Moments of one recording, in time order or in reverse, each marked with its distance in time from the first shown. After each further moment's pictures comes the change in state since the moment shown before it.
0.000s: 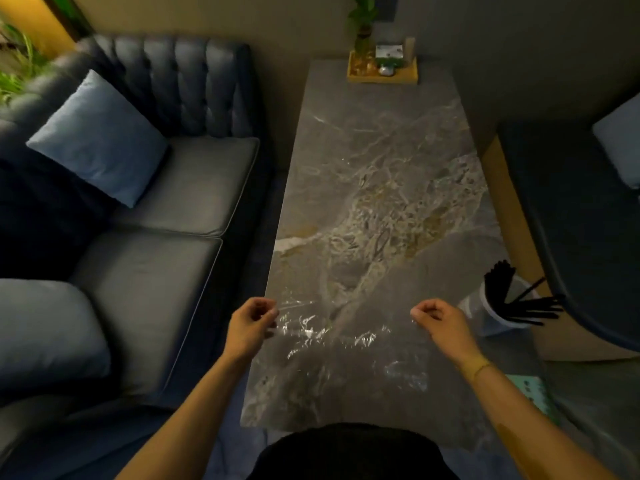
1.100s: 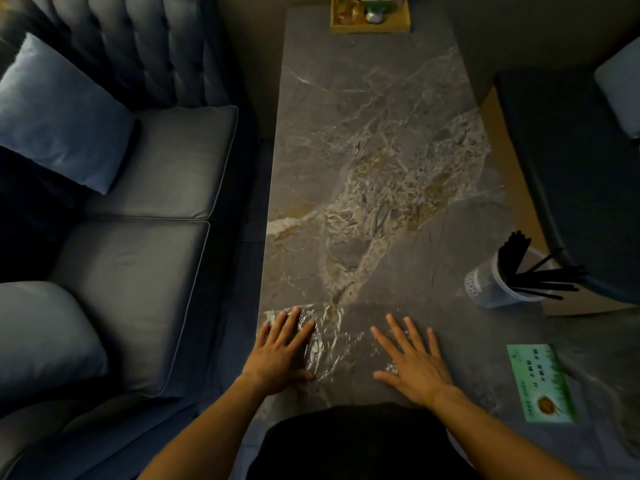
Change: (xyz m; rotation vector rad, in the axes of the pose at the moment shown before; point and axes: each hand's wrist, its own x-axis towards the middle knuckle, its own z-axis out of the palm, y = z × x) left_hand -0.009 -0.073 0.019 1.382 -0.596 0.398; right_hand -0.041 0.083 0.070 -1.196 -0.459 -0.153
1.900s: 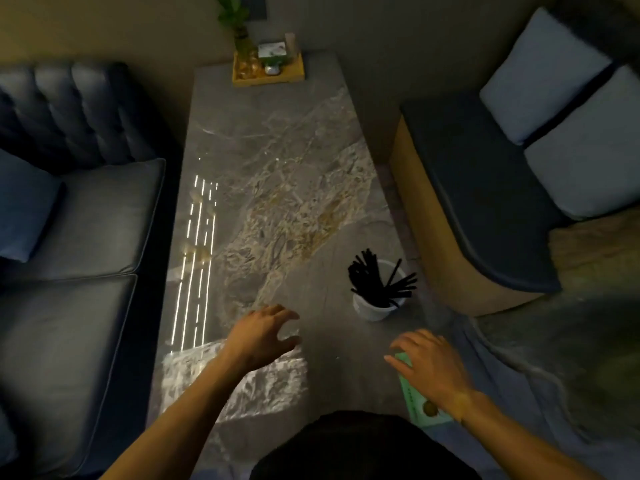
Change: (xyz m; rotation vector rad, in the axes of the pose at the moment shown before) left_hand 0.085 0.189 -0.135 -0.080 0.281 0.213; right_hand -0.100 0.204 -0.049 0.240 0.589 0.019
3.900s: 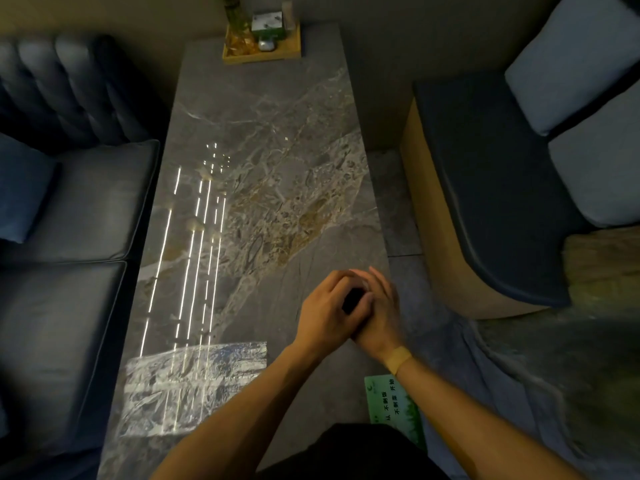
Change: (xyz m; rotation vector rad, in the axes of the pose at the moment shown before) left_hand 0.117 0.164 -0.001 -0.464 0.548 0.097; right_hand 0.119 0.006 -0.003 0.438 0.289 0.021
